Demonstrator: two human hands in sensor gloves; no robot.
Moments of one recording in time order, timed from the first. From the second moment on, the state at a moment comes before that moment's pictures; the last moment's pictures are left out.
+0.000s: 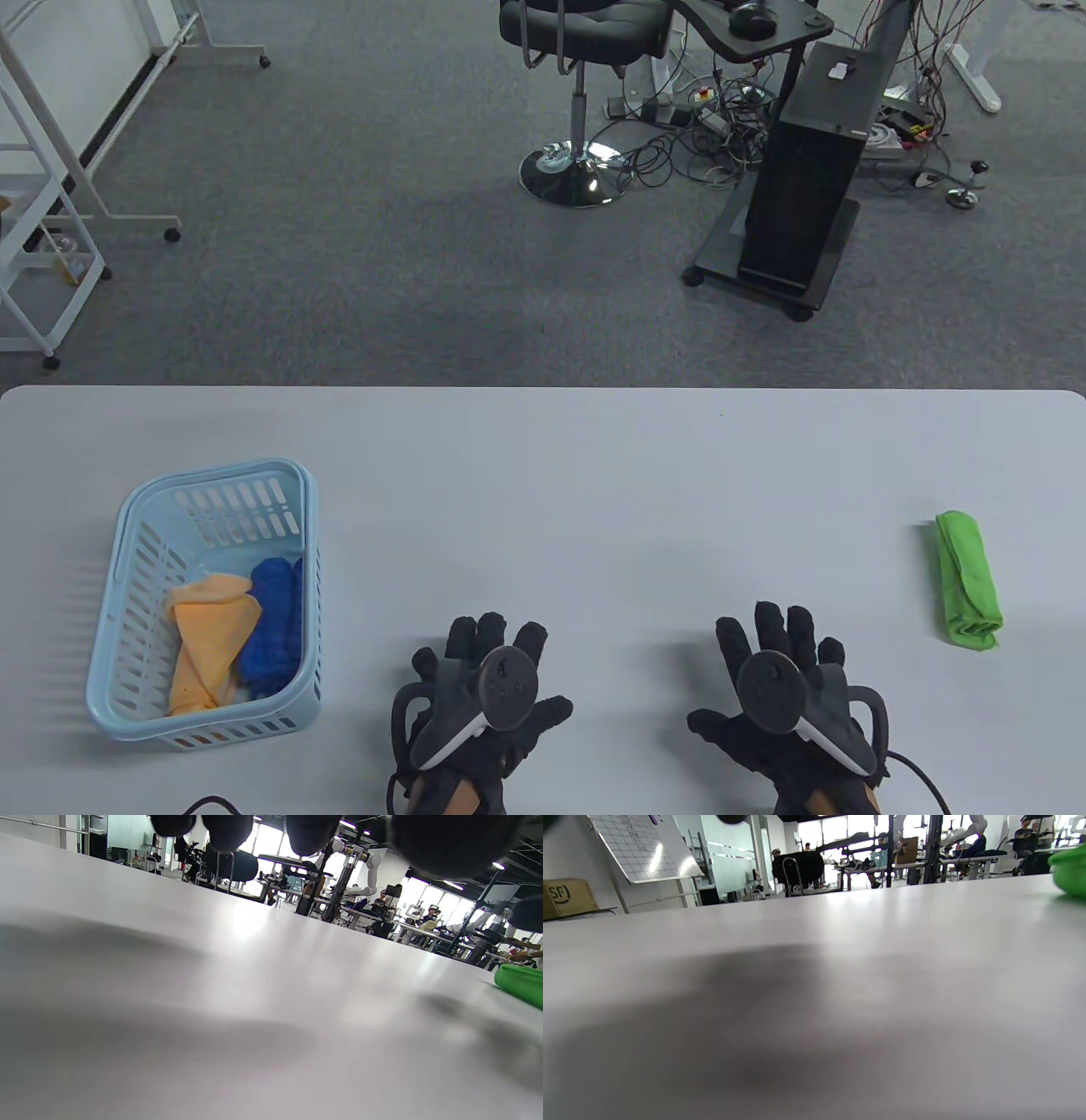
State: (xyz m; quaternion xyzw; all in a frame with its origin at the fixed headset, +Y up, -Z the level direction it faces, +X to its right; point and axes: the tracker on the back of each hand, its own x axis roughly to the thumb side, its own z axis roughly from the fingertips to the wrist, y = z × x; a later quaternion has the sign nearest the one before) left_hand -0.089 -0.738 -0.245 -0.10 -0.08 0.13 0.98; right_hand 0.221 -0.742 -0.245 0.03 0.06 0.99 0.08
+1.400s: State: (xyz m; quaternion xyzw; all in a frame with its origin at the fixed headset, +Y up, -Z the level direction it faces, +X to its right) left_hand -0.355 -0.695 -0.375 -0.32 0.35 -0.01 0.88; right_hand 0.233 -0.759 -0.256 0.00 0.14 0.99 0.08
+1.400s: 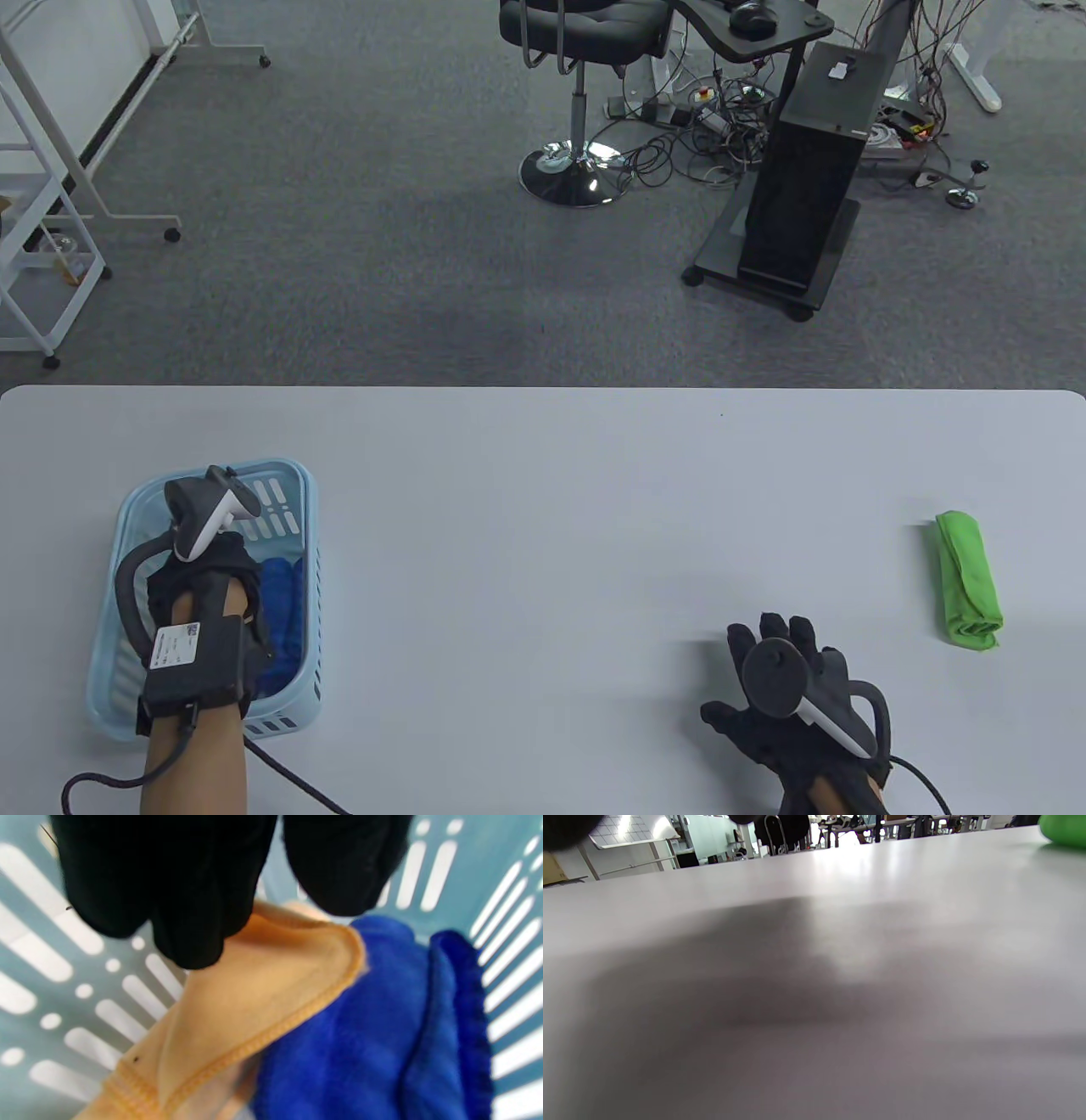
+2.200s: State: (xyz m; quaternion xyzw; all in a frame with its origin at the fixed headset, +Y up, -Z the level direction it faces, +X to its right) left_hand -0.290 -0.567 -0.370 -0.13 0.32 -0.07 0.94; right_hand 0.234 -0.755 -0.256 0.00 0.15 0.98 0.09
